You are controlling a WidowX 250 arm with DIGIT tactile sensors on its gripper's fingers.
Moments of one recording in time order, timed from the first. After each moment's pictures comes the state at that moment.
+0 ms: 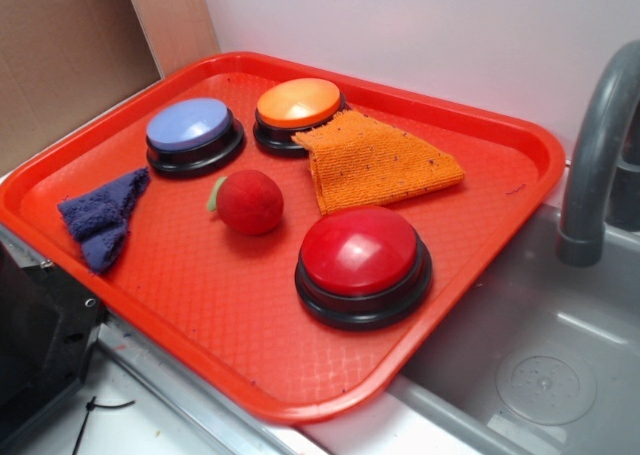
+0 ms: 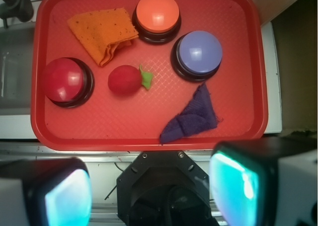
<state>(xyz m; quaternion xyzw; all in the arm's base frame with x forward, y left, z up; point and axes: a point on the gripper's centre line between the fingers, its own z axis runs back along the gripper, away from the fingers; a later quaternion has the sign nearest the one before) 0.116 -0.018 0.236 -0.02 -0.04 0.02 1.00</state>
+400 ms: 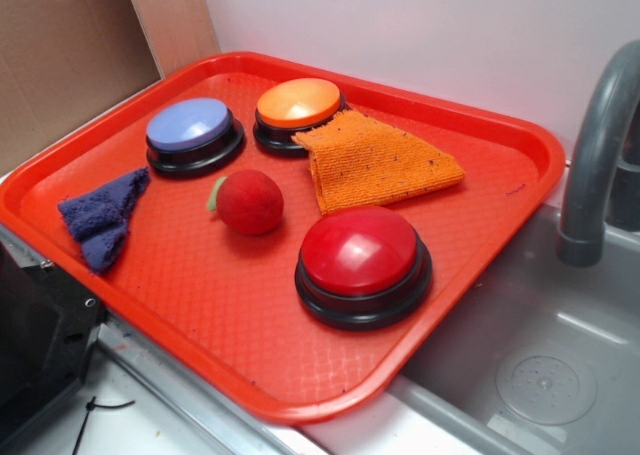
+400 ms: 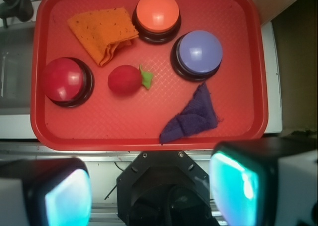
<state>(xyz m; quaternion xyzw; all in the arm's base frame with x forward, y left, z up) 0.115 -0.018 0.233 -0.02 -0.04 0.02 1.00</state>
